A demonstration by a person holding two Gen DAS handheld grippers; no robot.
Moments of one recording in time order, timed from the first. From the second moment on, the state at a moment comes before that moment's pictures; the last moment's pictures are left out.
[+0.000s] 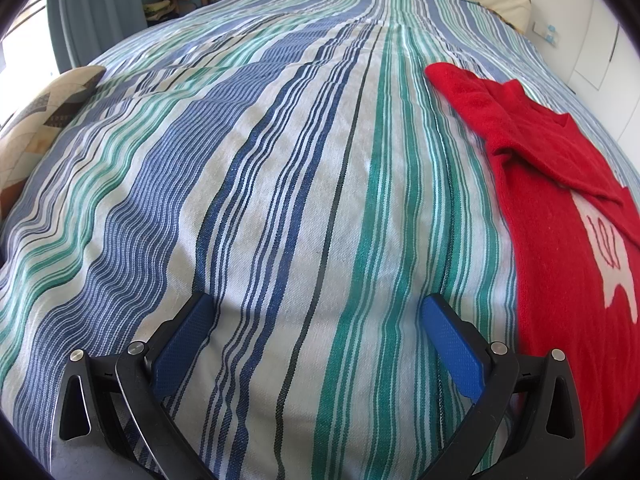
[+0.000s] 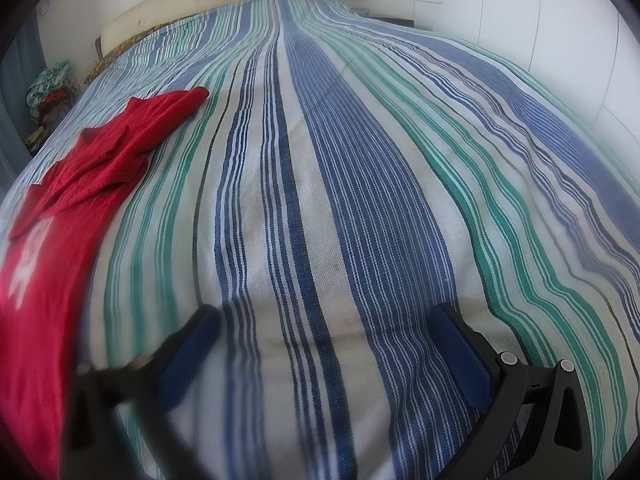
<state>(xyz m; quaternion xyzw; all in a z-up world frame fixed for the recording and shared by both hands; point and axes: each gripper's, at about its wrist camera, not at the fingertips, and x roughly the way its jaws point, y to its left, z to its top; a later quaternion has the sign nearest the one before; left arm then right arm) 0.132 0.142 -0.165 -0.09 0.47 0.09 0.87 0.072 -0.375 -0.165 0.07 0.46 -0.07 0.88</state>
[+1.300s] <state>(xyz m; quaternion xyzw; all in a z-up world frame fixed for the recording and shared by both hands) 0.055 0.107 -0.132 -0.19 0.62 -0.17 0.74 -0.014 -0.295 -0.138 0.24 0.62 0.20 0.72</state>
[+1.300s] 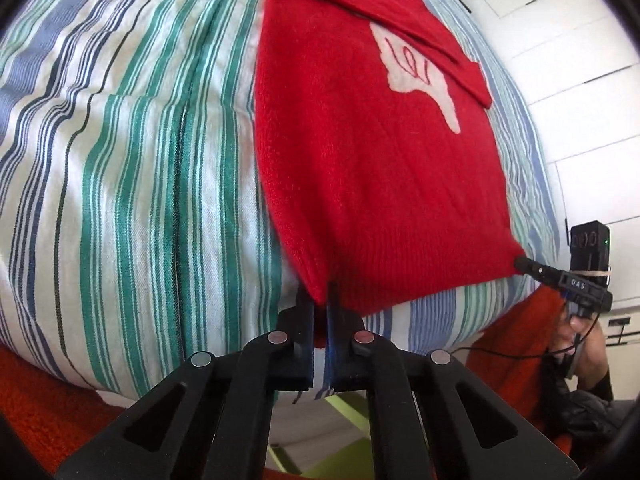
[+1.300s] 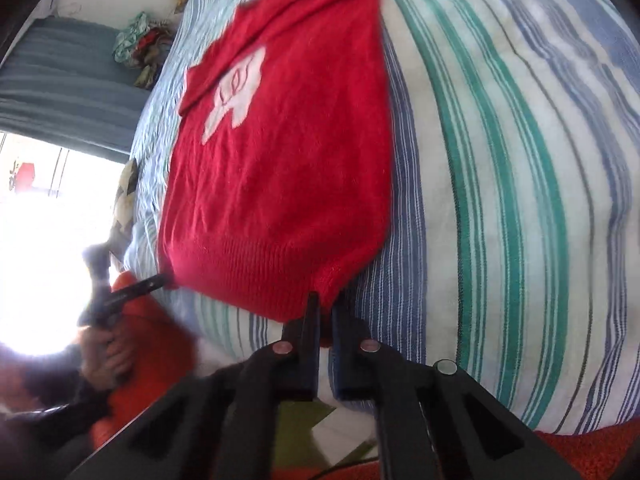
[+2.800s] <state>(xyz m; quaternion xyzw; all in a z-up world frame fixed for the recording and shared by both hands) 0.212 0.052 -0.121 -0.12 0.49 -0.06 0.86 0.223 -0.267 -0.136 0.09 0.49 0.13 0.86</state>
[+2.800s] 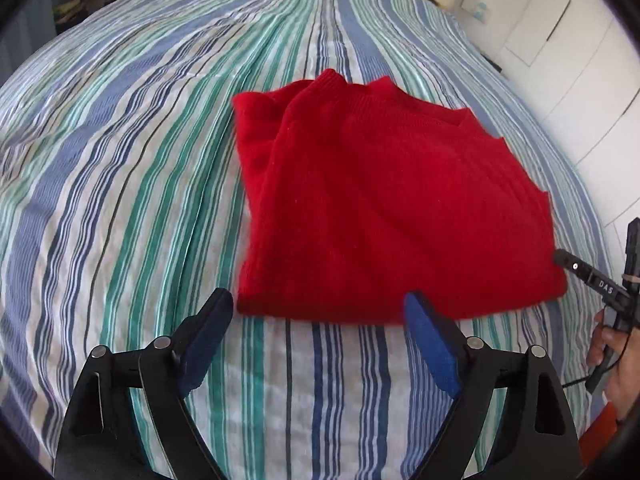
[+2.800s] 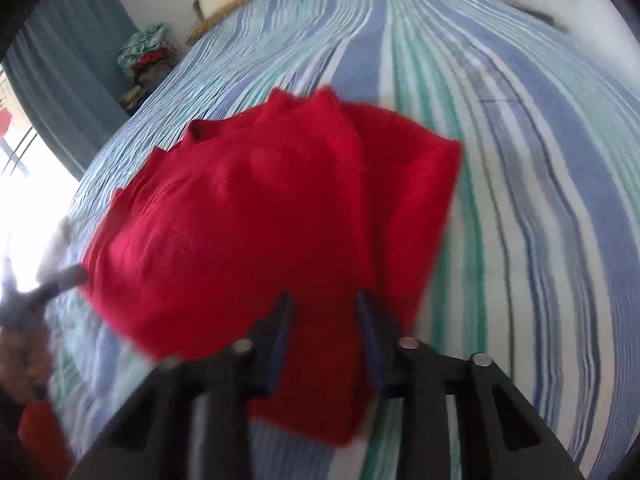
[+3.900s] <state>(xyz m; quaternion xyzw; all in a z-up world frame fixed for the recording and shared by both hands) 0.130 0.019 -0.162 -0.02 0.48 0.03 0.88 0.071 -0.241 -0.160 0.03 0.45 0.10 0.89</state>
